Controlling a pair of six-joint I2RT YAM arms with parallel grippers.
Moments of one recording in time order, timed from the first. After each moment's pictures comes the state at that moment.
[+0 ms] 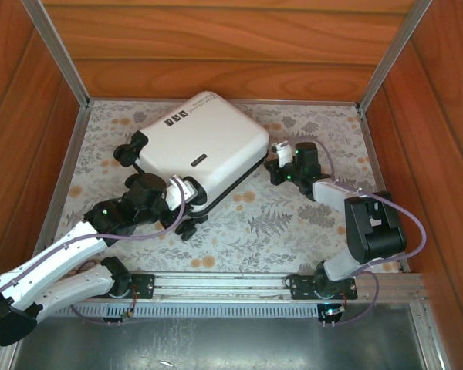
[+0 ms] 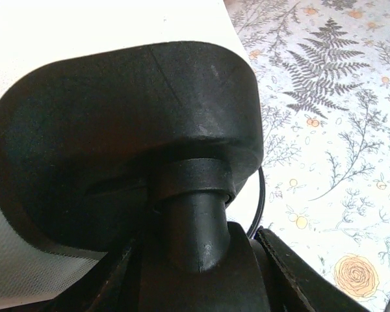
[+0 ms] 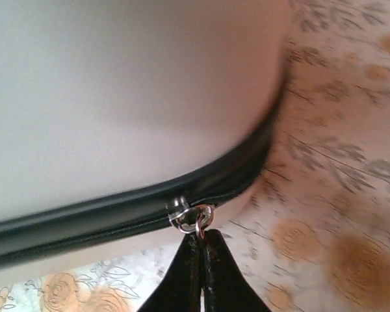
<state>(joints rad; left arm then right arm) -0.81 0.86 0.76 -0.63 0.08 0.19 0.24 1.56 0.76 0.14 -0.44 -0.09</state>
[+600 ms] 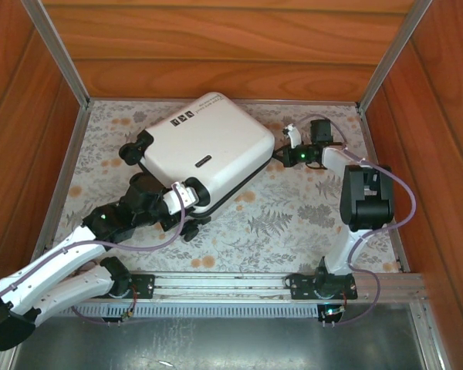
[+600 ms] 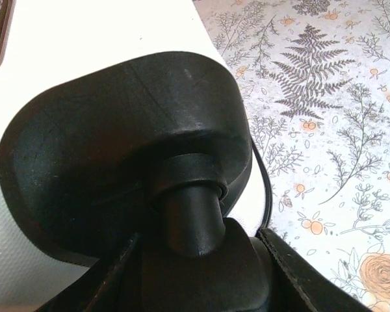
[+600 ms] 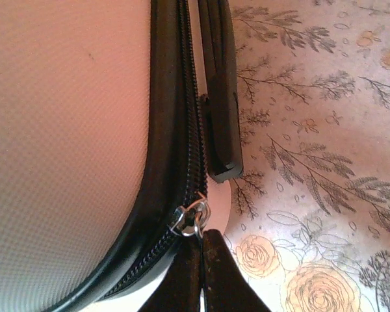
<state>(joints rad) -0.80 0.80 0.69 -0.54 0.12 0.37 0.07 1.86 1.20 -0.30 -0.76 -0.30</state>
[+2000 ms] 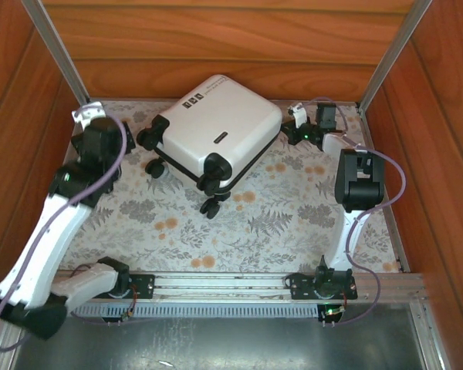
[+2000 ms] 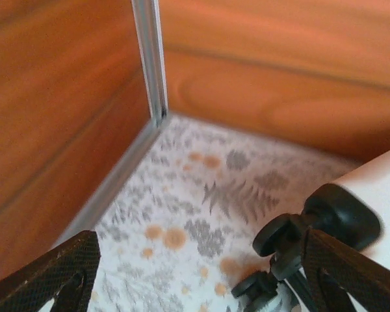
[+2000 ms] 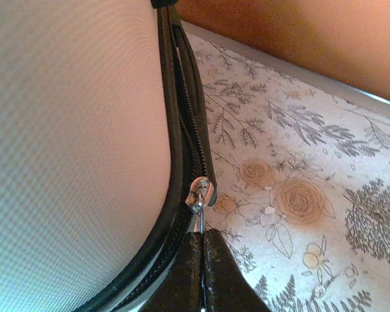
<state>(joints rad) -0.34 1.08 1.31 -0.78 -0.62 -0.41 0.04 2.08 1.43 -0.02 -0.72 -0.42</state>
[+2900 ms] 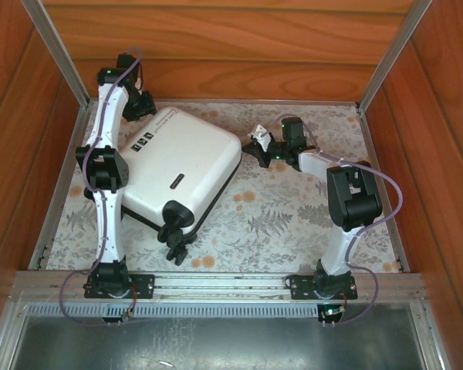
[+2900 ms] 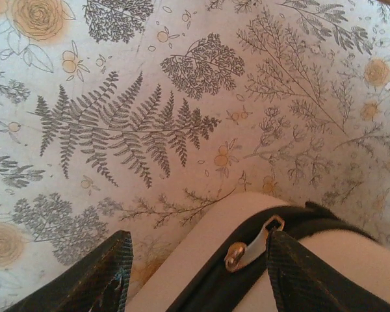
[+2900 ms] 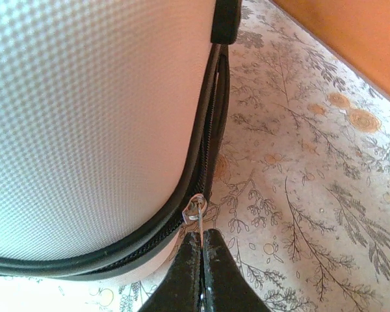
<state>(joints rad) -0.07 2.43 2.64 -1.39 0.10 -0.35 0.29 1.88 1.15 0.06 -0.80 -0.60</state>
